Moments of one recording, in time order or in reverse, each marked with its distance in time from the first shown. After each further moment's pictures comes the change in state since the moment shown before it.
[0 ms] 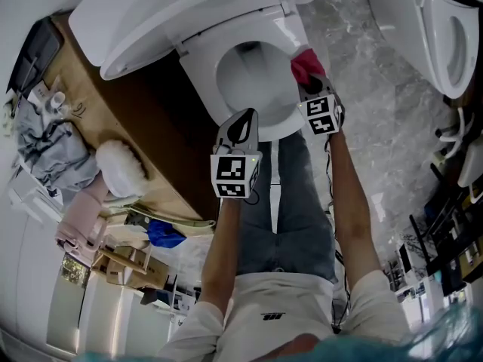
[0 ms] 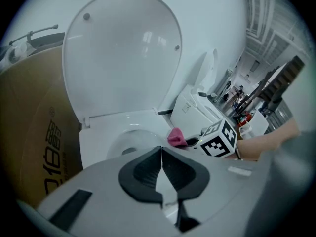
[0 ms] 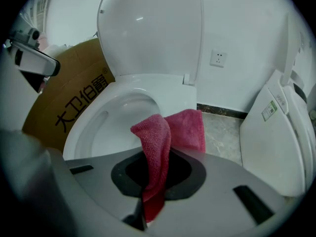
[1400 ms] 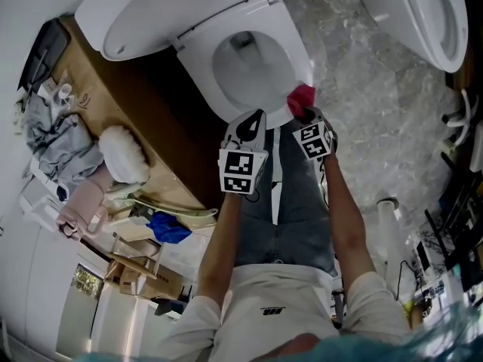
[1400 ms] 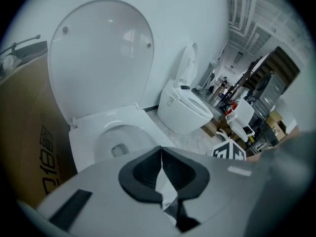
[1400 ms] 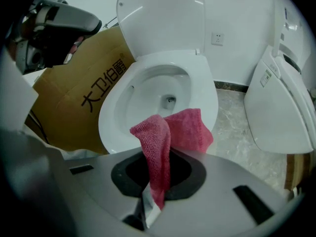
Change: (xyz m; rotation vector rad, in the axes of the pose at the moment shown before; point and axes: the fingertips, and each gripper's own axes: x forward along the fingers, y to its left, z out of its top) left arm -0.024 -0.053 -0.033 0.147 0.047 -0.105; right arm -0.056 0.098 -0.121 0.096 0.132 0.088
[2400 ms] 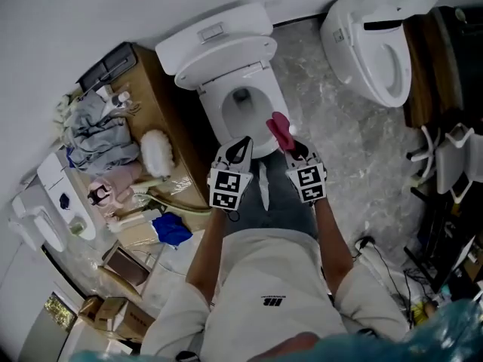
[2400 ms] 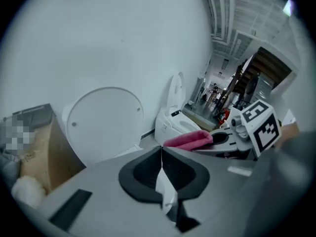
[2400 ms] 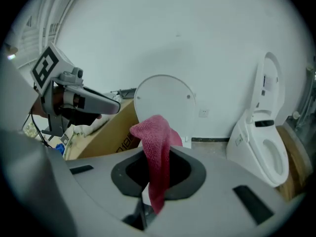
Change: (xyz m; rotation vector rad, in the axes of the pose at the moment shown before) left arm -0.166 -0.047 0.147 0.132 -0.167 0.001; right arm -0.289 0.046 0.190 -0.008 -0.445 -0.091
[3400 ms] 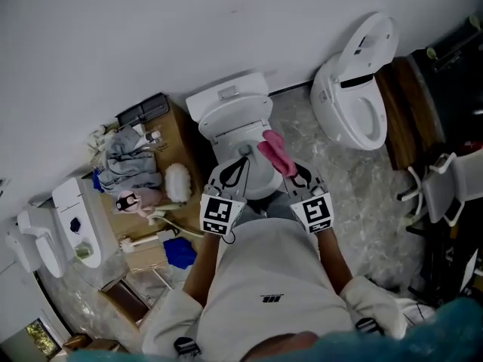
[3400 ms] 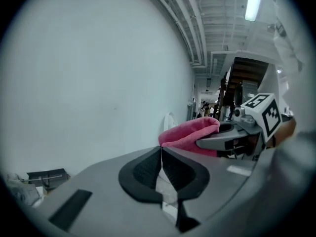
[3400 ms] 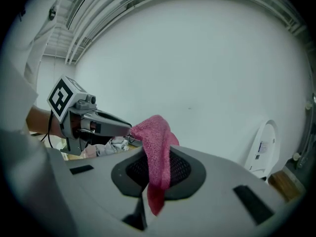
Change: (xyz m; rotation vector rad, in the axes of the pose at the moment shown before) left arm -0.163 -0.042 0.181 0.213 -0.361 0.017; right arm -0.180 0.059 0.221 -0.202 -0.448 -0.019
